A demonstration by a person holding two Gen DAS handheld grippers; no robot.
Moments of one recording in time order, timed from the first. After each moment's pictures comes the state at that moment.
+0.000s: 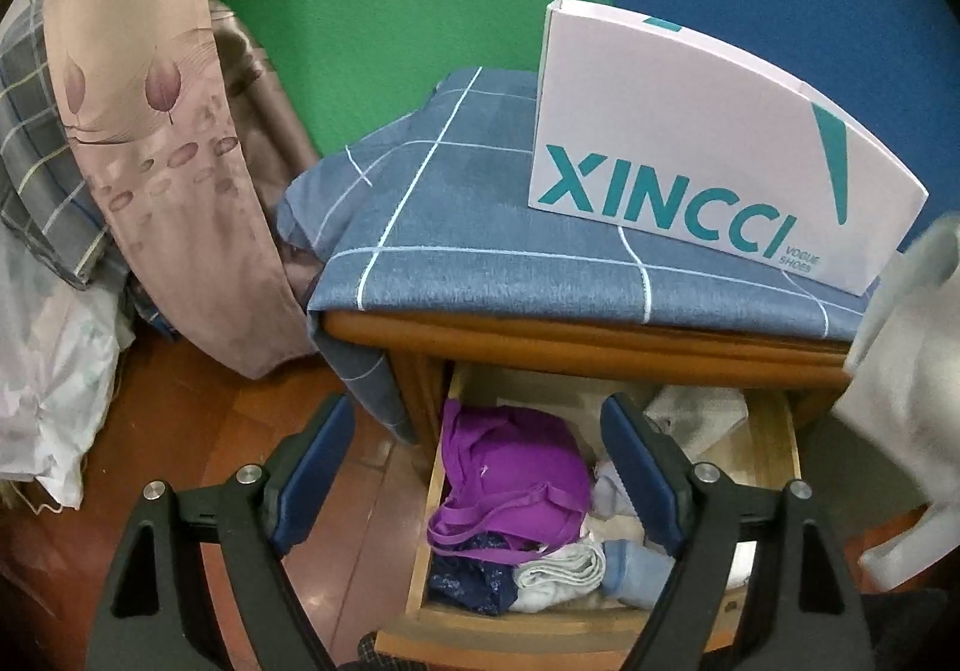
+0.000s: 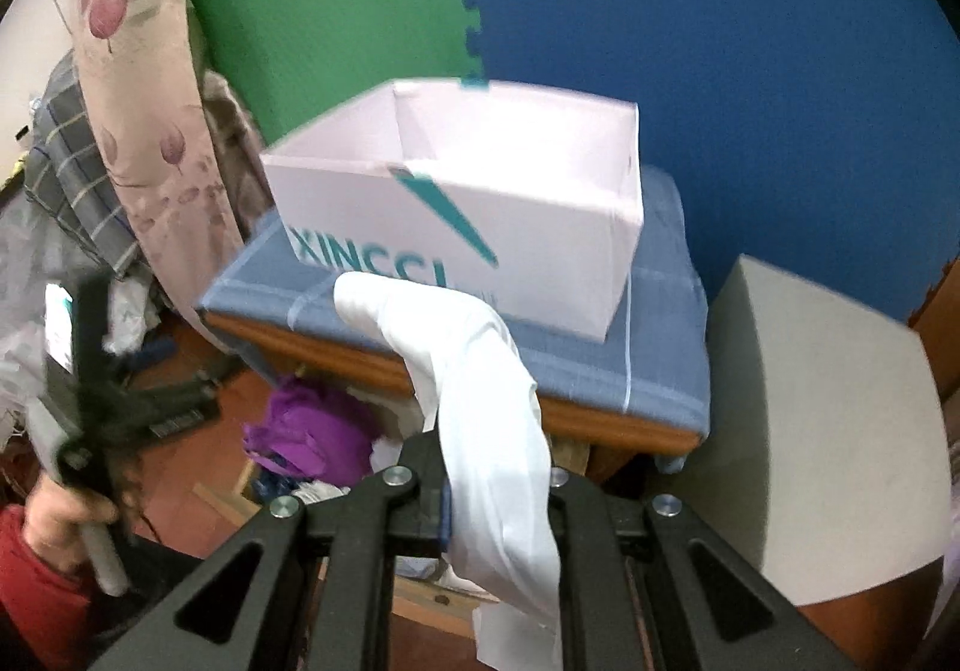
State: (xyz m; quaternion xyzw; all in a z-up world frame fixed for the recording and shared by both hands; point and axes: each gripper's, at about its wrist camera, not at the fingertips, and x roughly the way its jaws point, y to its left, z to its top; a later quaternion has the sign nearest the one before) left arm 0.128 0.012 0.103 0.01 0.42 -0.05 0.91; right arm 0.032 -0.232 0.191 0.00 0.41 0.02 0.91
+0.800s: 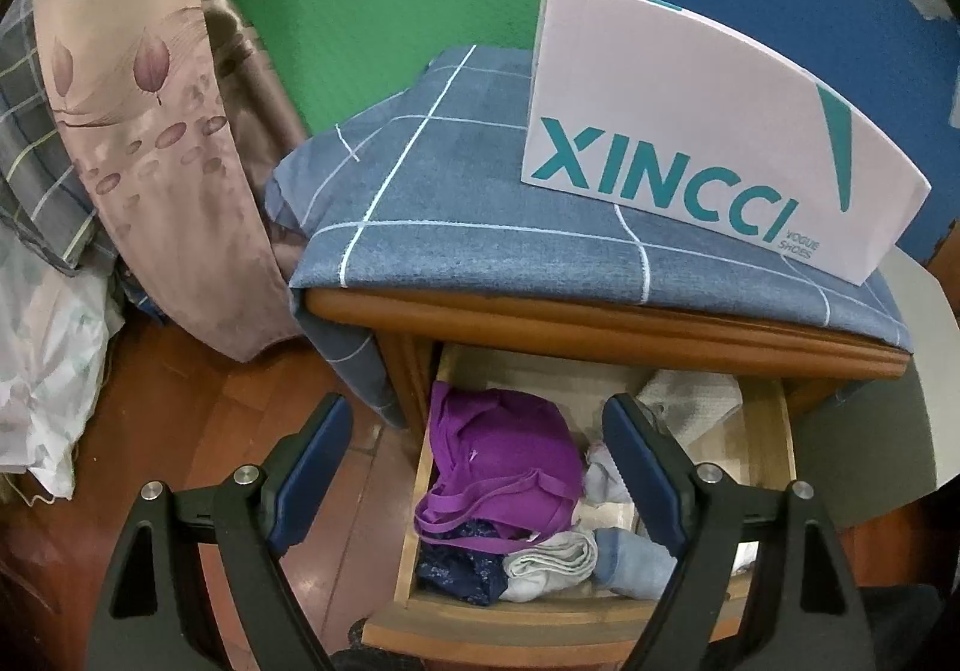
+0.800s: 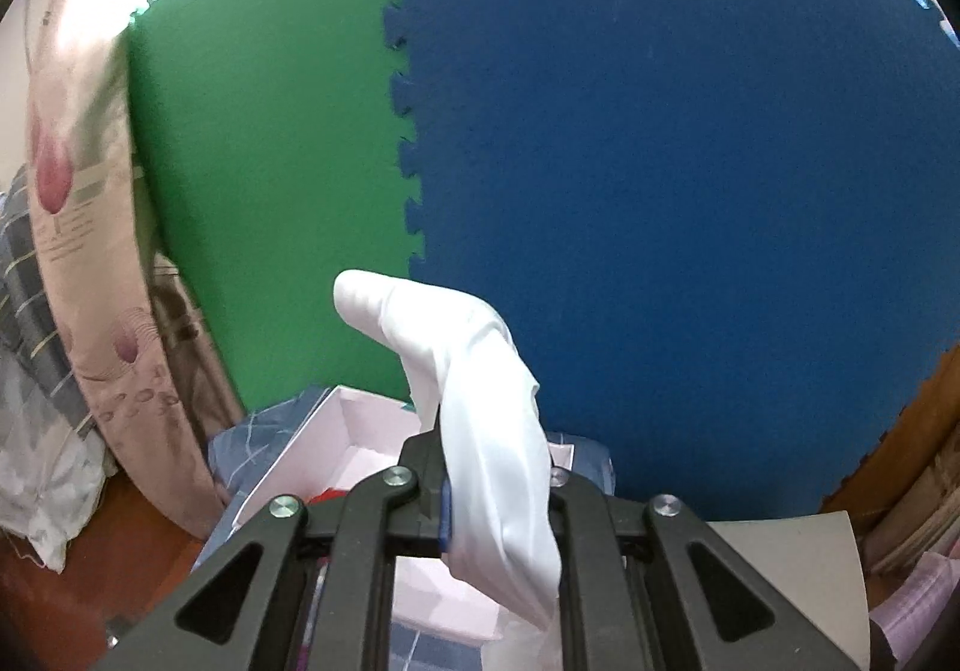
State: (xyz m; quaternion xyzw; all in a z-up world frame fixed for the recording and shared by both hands) left arm 0.134 0.010 0.094 0.00 0.44 -0.06 0.90; right arm 0.183 -0.238 0.402 -0.03 0.27 -0.05 0.96
